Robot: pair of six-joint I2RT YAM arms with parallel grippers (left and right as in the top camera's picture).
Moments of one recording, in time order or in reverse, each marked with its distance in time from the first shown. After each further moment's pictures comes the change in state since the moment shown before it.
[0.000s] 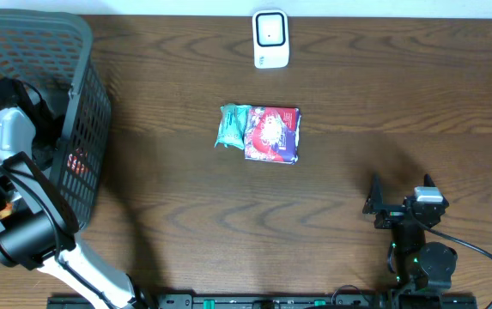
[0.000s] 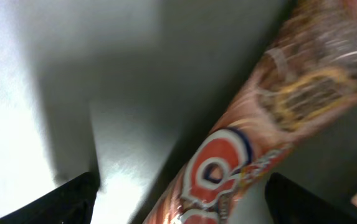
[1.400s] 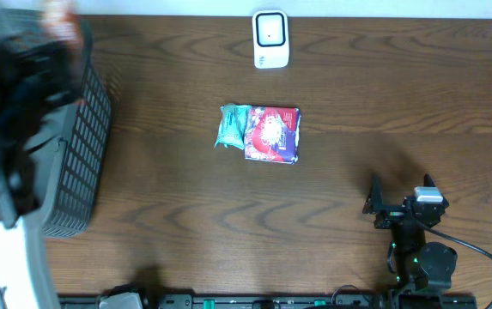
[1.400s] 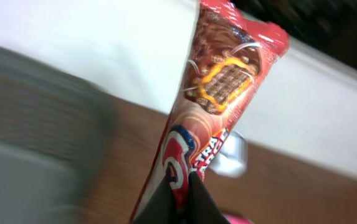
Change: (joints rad) left arm -0.292 -0.765 0.246 -0.032 0.217 -0.210; right arm 0.000 0.000 0.000 0.000 0.000 0.000
